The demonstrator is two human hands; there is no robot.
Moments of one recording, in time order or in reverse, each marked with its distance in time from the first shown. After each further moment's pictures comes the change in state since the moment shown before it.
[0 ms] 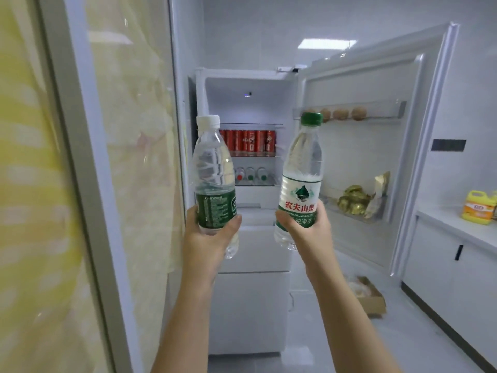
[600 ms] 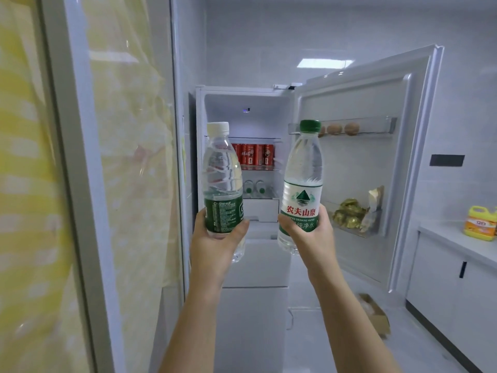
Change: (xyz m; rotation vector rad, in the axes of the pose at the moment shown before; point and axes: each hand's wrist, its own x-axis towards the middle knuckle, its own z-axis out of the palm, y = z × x) left_hand -0.004 0.002 0.033 0.036 0.002 0.025; right_hand 0.017 -0.006 -0.020 -0.021 0.029 -0.025
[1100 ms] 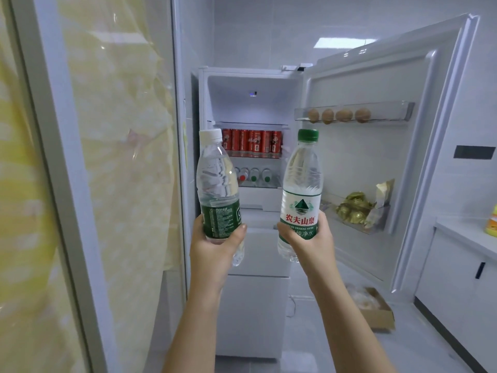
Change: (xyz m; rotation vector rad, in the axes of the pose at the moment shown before) left_hand -0.011 -0.033 0.034 -0.022 0.097 -0.061; right_hand 0.017 0.037 -0.031 -0.016 -0.078 0.079
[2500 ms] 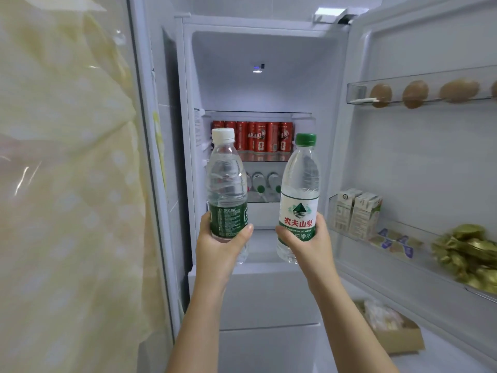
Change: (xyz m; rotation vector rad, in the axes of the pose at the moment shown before) left_hand 0.321 -0.174 0.040 0.040 -0.170 -0.056; right_hand 0.260 0.179 0.155 -0.071 0.069 0.039
